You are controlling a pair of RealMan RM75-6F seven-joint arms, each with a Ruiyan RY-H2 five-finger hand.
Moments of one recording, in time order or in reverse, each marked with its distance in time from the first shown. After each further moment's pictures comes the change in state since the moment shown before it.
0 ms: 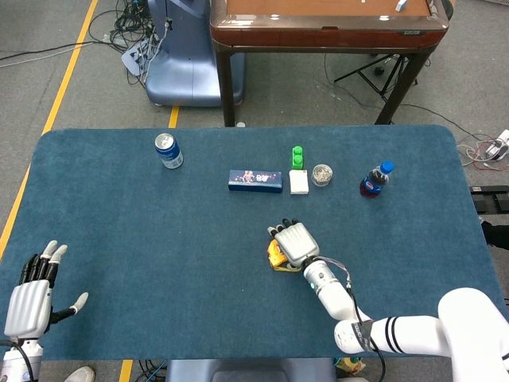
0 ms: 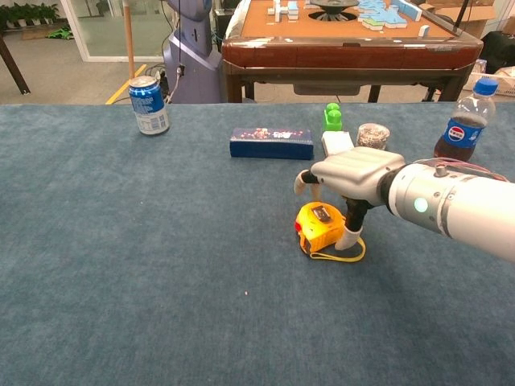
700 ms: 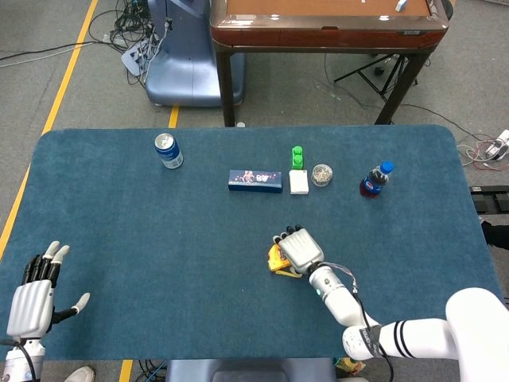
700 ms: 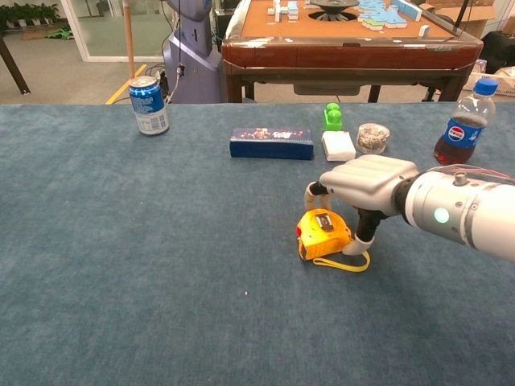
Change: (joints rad) left arm -0.002 -0.010 -0.001 0.003 -0.003 -0.008 0.001; right arm -0.010 0.041 -0.046 -0.058 -0.026 0.011 0.009
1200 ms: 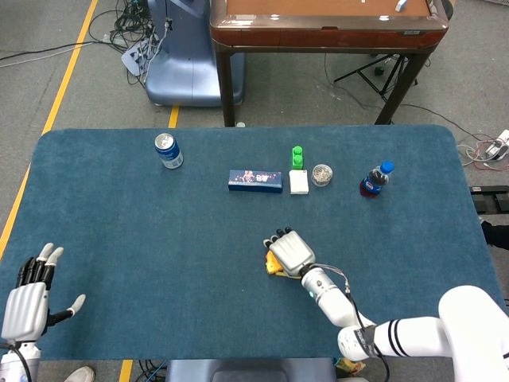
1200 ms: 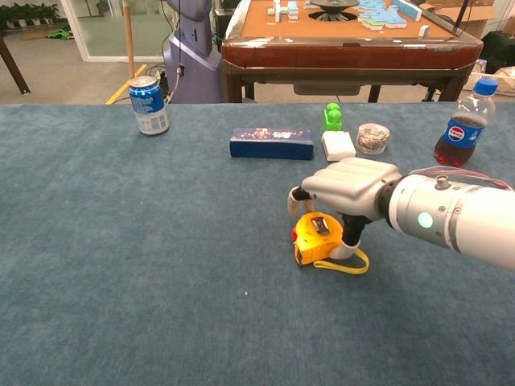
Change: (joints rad) left arm 0.015 0.010 0.003 -0.002 -0.005 0.015 -0.008; right arm 0.026 -0.016 -0.008 -0.006 -0.019 -0.019 -0.019
